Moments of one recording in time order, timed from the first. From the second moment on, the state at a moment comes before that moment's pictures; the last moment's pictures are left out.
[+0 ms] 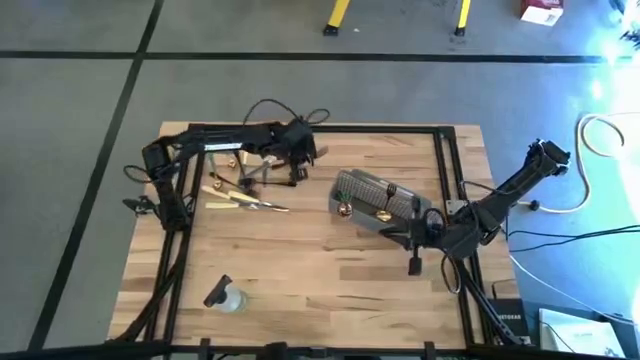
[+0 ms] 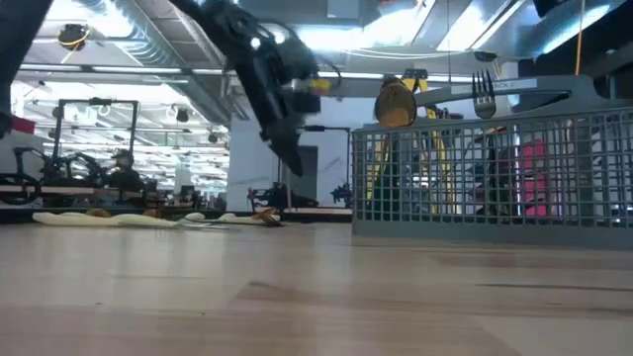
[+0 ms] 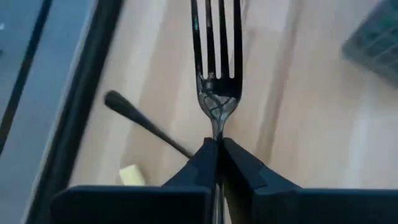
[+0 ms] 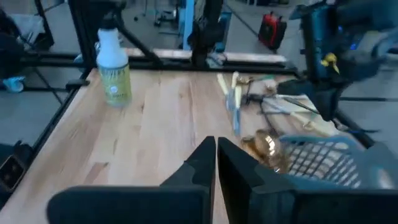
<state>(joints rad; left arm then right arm) 0.44 1.77 1.34 -0.53 -0.10 0.24 0.69 0.94 0.71 -0.19 0.75 0.24</state>
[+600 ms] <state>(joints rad) 0.03 1.60 1.34 0.02 -0.34 -0.05 0.79 0.82 0.76 -0.18 0.74 0.03</state>
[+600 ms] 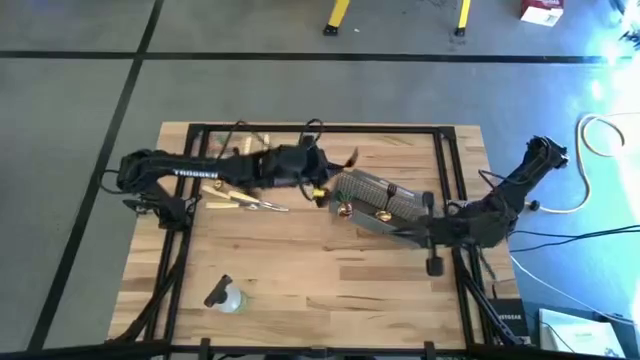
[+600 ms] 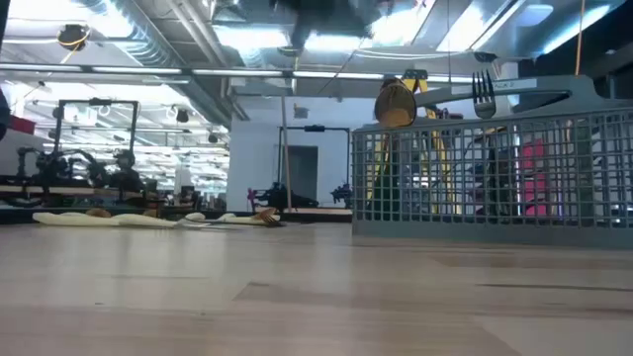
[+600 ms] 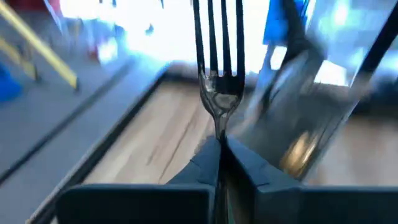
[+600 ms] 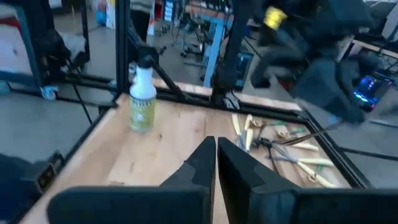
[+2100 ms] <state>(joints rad) -0.13 2.47 1.87 0.88 -0.77 0.07 1.05 0.85 0.76 -0.05 1.13 0.02</state>
